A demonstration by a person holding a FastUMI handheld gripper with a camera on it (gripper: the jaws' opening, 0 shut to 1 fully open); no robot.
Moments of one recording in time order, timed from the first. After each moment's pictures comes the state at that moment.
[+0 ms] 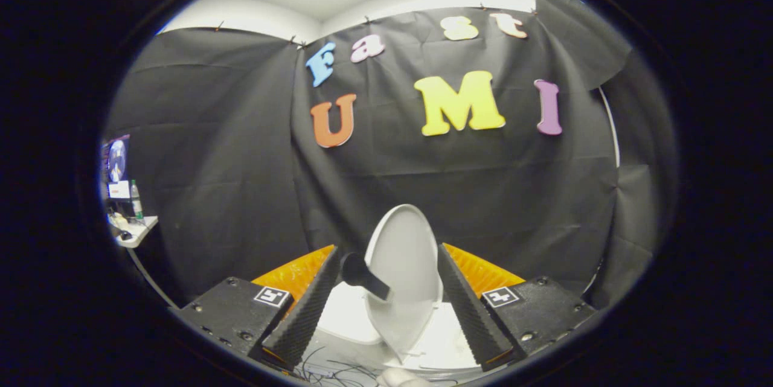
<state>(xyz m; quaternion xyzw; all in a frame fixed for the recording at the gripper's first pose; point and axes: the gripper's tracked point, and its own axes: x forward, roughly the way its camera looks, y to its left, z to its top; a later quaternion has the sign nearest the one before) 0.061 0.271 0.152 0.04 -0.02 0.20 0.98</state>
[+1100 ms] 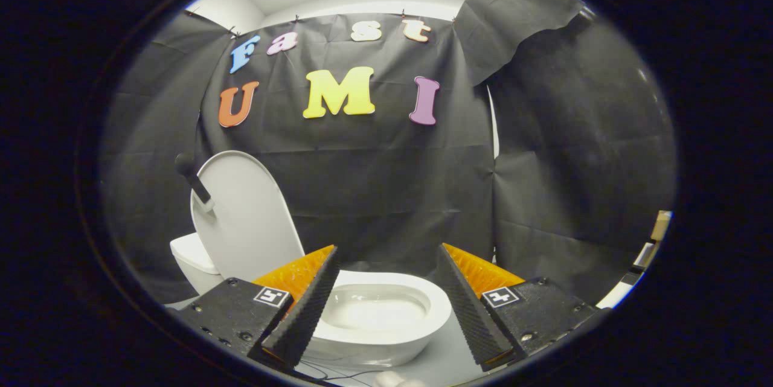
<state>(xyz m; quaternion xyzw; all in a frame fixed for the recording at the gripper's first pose) 0.046 0.023 0.007 0.04 -0.03 0.00 1.00</state>
